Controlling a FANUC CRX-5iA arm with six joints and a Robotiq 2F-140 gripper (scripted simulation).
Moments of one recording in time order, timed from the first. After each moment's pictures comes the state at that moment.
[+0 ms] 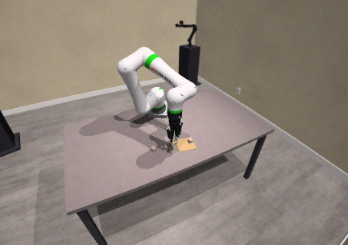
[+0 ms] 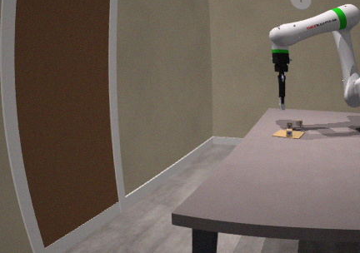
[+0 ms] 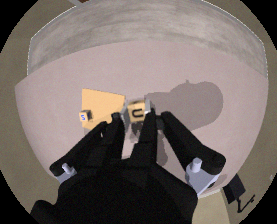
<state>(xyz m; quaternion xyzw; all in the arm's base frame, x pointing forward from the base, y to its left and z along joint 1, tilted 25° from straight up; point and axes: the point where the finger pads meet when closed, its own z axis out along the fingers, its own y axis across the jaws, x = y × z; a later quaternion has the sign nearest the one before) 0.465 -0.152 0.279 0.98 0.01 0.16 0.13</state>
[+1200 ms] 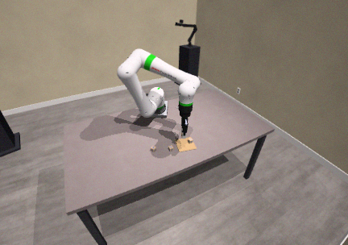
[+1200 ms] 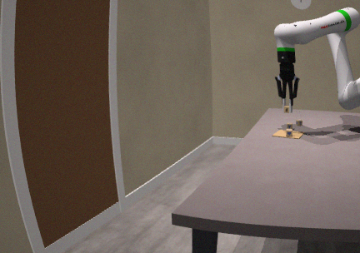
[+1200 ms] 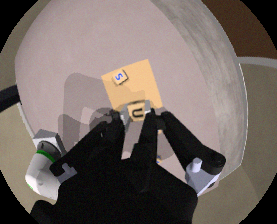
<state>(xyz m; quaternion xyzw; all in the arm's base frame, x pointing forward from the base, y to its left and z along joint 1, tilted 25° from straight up) 0.450 -0.053 0.249 0.84 0.50 0.07 0.20</state>
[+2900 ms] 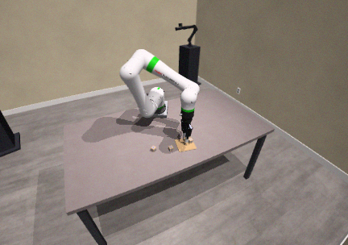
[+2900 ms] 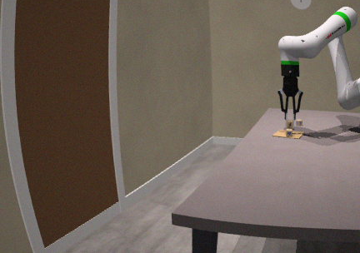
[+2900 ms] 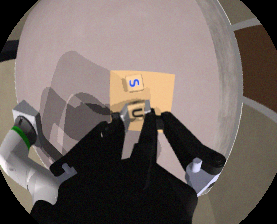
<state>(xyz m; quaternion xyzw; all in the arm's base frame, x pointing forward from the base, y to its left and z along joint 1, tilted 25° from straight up) 0.462 -0.039 0.179 0.73 0.65 0.04 0.21</state>
